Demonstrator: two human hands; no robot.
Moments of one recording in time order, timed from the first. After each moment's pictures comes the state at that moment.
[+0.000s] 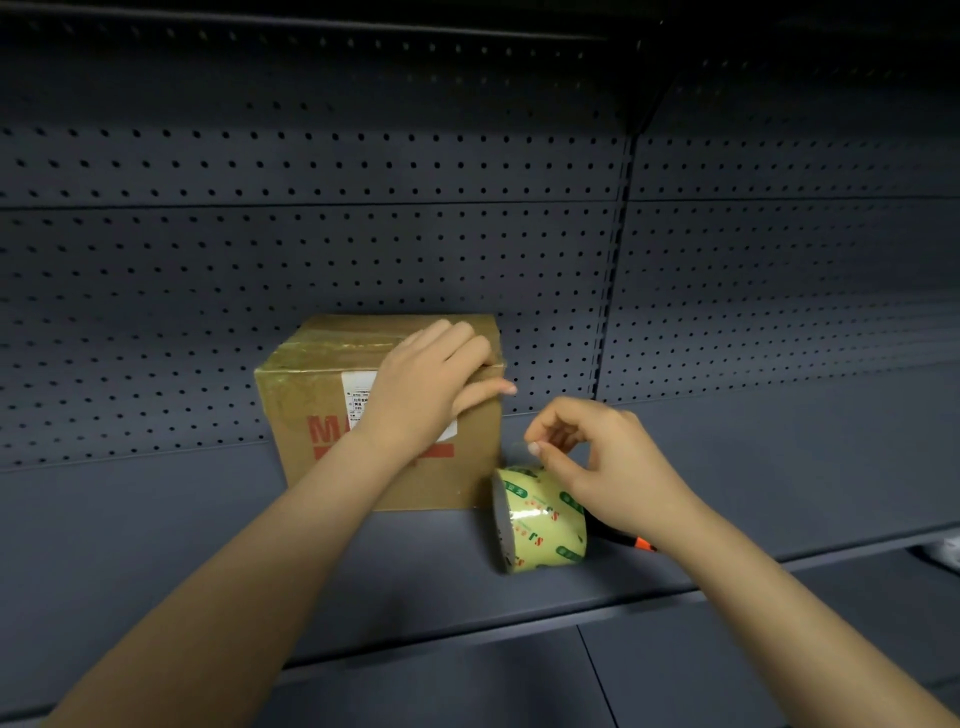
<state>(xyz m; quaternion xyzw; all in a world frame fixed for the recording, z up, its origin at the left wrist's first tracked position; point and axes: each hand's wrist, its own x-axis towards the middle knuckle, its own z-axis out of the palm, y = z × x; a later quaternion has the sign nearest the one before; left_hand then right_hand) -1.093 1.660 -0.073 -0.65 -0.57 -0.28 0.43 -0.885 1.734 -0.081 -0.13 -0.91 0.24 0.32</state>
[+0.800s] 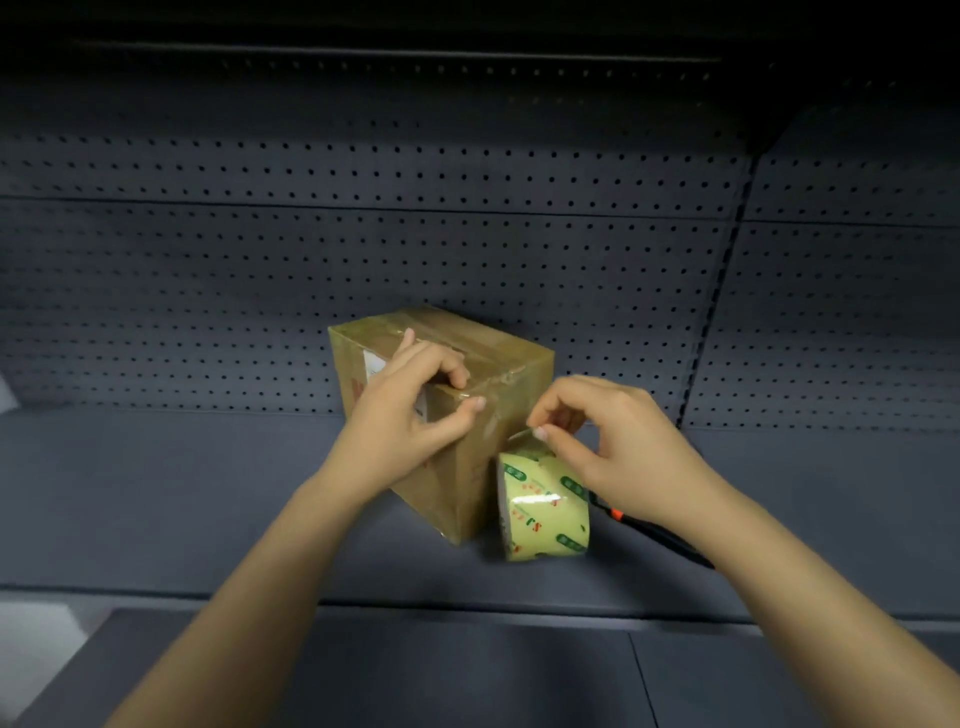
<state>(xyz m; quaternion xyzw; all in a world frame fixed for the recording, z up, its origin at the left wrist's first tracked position) -1.097 1.537 -0.076 -0.55 -0.67 -0.46 0.20 -0.923 1.692 -0.050 0.02 -0.93 0.20 0.30</state>
